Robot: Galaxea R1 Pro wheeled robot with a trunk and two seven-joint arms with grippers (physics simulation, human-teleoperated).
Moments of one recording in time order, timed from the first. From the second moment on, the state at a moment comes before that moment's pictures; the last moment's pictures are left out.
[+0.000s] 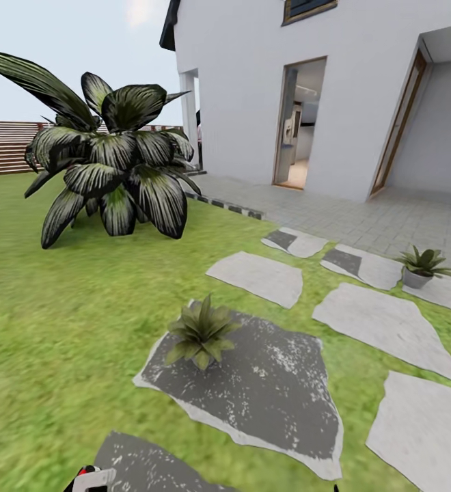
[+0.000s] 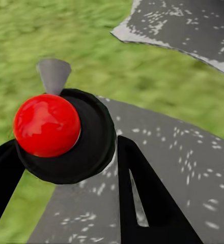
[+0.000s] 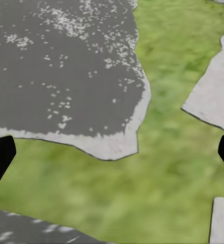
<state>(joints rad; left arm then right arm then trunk) -0.25 0.10 0.07 -0.30 0.03 -0.46 0.09 -0.05 -0.02 -0.25 -0.59 0.04 -0.46 0.00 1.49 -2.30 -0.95</state>
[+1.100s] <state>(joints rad) -0.36 0.11 -0.06 -0.32 -0.31 -0.38 -0.31 -0.18 -0.01 0.17 -0.65 0.35 -0.45 0.03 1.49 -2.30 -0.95</state>
